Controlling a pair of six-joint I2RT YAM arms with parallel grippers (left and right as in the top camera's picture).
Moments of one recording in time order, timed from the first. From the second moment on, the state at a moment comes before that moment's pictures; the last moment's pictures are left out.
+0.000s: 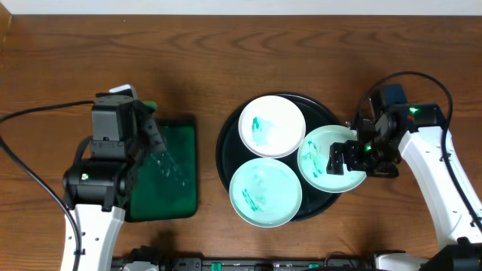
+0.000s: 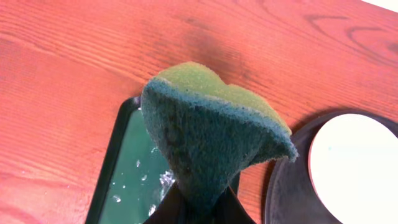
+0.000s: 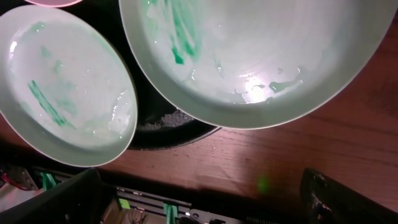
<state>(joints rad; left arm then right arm) -0.06 1.04 1.06 -0.86 -0.09 -0.33 0.10 1.47 1.17 -1.33 -0.24 0.09</state>
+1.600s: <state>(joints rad) -0.06 1.06 1.06 -0.77 -0.02 -0.20 0.10 1.47 1.17 -1.33 -0.24 0.09</state>
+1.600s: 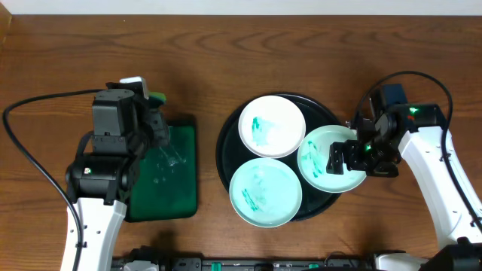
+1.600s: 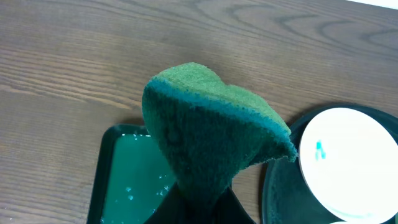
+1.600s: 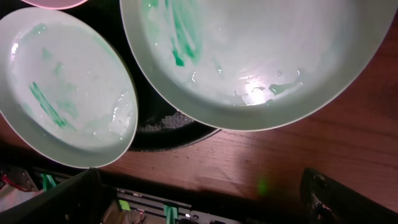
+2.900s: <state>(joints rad) -0.06 1.06 1.06 -0.77 -0.02 -0.20 0.10 1.47 1.17 -1.28 -0.25 0.09</state>
